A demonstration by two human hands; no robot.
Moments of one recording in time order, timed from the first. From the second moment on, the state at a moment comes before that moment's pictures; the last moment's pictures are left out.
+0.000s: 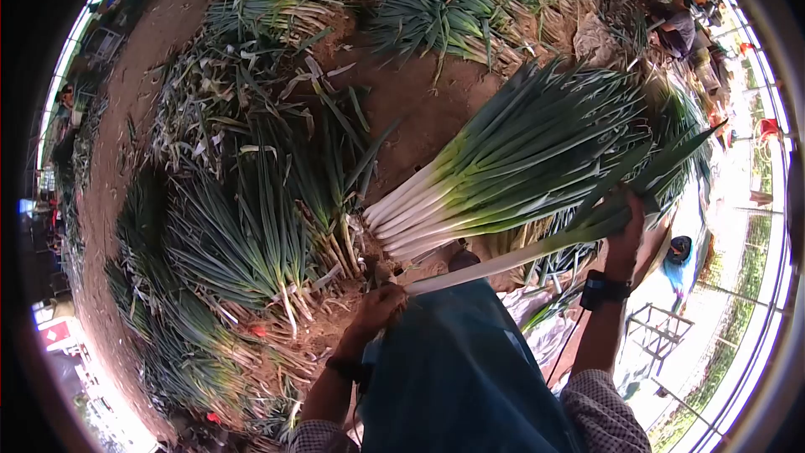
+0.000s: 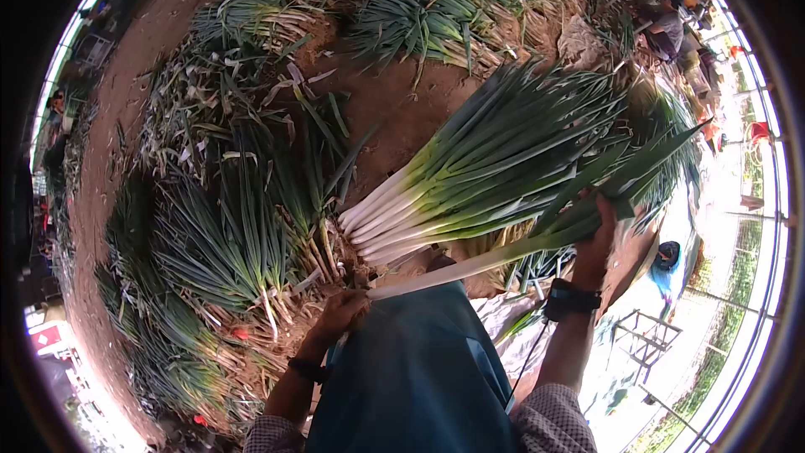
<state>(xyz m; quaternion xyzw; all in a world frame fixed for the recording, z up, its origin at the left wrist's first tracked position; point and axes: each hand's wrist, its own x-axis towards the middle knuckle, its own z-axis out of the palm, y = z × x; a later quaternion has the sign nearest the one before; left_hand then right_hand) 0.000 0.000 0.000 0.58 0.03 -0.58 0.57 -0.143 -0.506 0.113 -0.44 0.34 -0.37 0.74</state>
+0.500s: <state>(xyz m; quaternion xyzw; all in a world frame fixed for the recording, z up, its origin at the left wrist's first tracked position) 0.015 -0.116 -0.151 0.69 0.15 -0.36 0.62 -0.072 -0.628 -0.031 -0.86 0.38 -0.15 0.32</state>
